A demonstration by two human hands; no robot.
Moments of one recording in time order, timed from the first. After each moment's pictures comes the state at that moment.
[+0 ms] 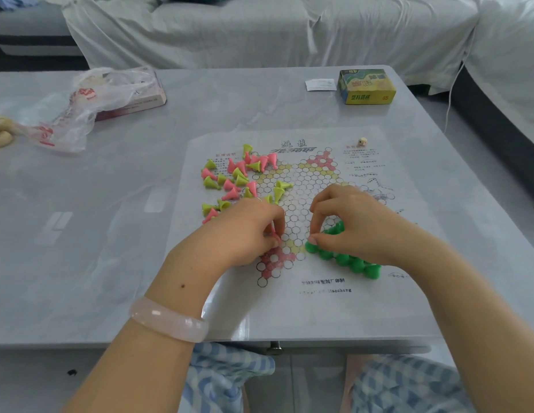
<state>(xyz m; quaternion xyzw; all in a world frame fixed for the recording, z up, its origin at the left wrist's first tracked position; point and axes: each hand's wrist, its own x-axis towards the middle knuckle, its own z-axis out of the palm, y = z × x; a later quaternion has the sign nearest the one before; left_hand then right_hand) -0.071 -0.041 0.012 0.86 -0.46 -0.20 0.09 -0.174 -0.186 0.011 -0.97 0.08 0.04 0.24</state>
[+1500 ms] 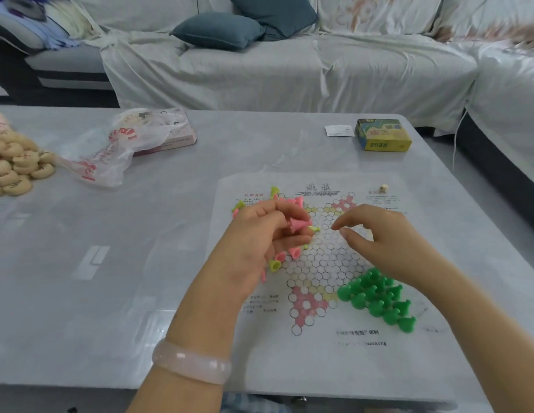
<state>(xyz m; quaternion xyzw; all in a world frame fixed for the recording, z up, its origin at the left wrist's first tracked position) -0.055 -0.028 0.045 0.60 -0.12 -0.35 0.71 -0.142 -0.193 0.025 -0.96 0.11 -0.08 0.23</state>
